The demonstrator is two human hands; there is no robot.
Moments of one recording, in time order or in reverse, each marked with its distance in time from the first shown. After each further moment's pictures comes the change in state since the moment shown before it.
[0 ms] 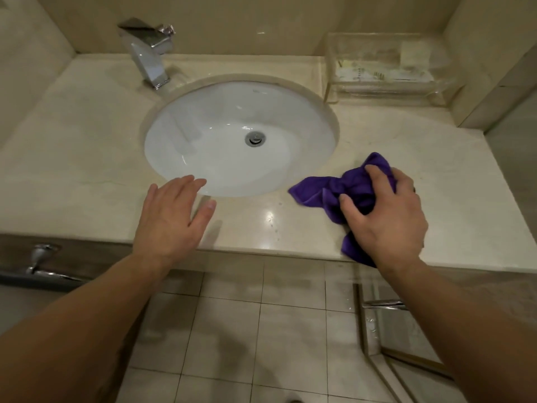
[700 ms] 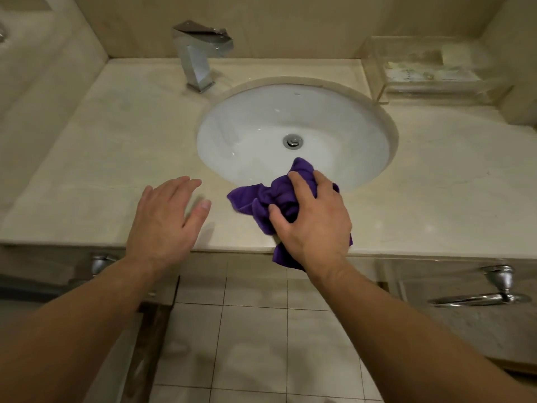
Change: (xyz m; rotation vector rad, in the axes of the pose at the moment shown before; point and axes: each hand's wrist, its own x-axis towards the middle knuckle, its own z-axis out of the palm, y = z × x) left_hand 0.003 -0.134 -0.040 -0.057 -0.008 0.021; right_hand -0.073 -0.212 0.077 0.039 -0.069 -0.142
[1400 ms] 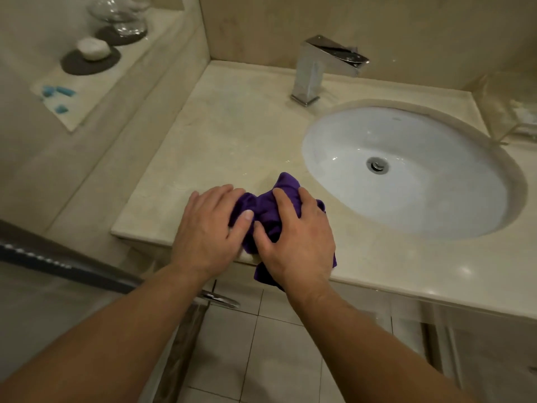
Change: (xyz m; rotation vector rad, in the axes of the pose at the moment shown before) left_hand 0.006 -0.134 -0.037 -0.137 0.039 -0.016; right_hand -0.013 -0.194 0.100 0.089 -0.005 -0.136
